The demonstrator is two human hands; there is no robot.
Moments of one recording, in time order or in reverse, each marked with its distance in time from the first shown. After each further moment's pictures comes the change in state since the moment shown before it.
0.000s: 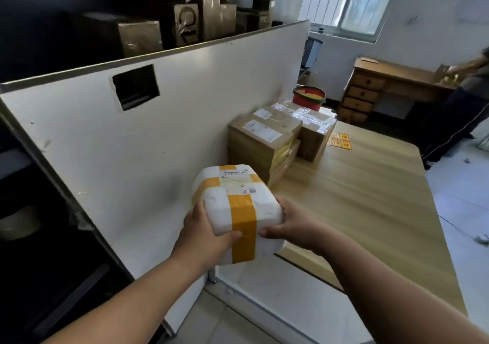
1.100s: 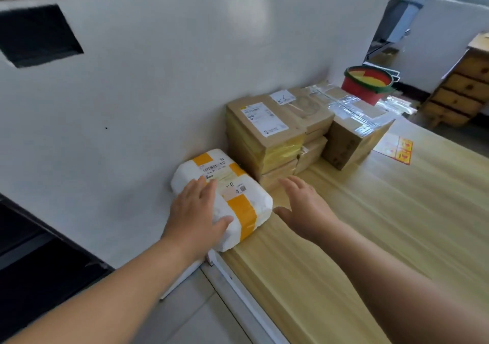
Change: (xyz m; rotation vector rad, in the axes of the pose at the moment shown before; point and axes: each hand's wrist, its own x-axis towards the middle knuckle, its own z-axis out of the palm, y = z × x) left_hand 0.095 0.060 0.125 0.724 0.199 -0.071; right_hand 0.124 0.071 -0.136 -0.759 0.027 -0.274
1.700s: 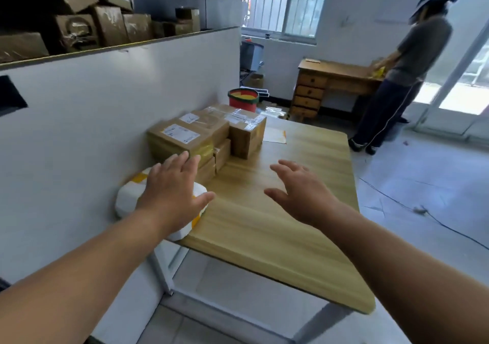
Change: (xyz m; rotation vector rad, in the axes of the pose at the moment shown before) left_hand -0.103 0.053 -0.103 0.169 0.125 0.524; right_hand -0.245 -0.052 -0.078 -0.127 0.314 0.302
